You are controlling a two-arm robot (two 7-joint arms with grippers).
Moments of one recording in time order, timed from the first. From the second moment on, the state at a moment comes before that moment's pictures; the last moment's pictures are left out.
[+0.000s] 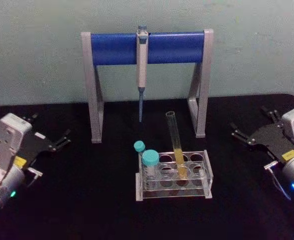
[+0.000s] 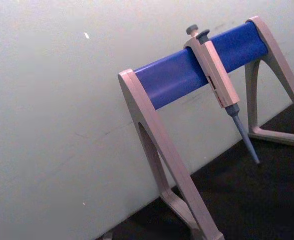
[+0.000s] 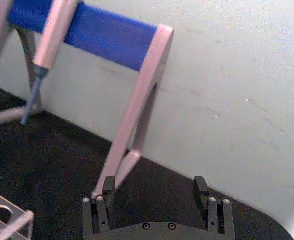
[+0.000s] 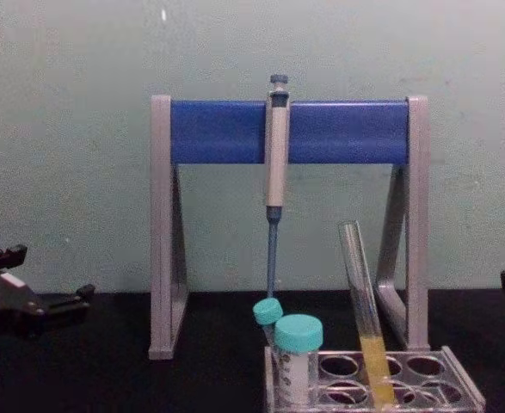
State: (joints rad) left arm -0.20 0.60 0.45 -1.41 -0.25 -0.12 0.03; right arm 0.18 0.59 -0.41 -1.42 0.28 -0.18 0.03
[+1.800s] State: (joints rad) left arm -0.20 0.60 0.45 -1.41 -0.25 -0.12 0.03; right arm 0.30 0.45 -0.46 -1.42 0.36 -0.08 0.49
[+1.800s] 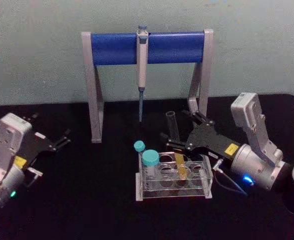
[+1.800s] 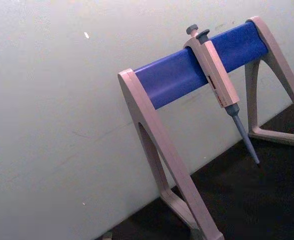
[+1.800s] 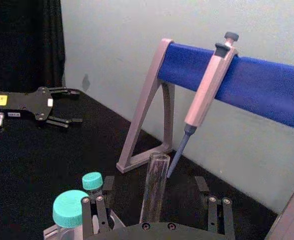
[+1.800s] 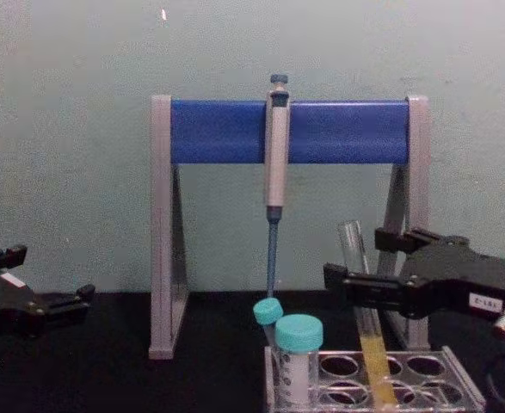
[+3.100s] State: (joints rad) left arm -0.20 0.60 0.45 -1.41 -0.25 -0.12 0.03; right arm 0.30 0.43 -0.44 -1.42 0.38 0.02 0.51
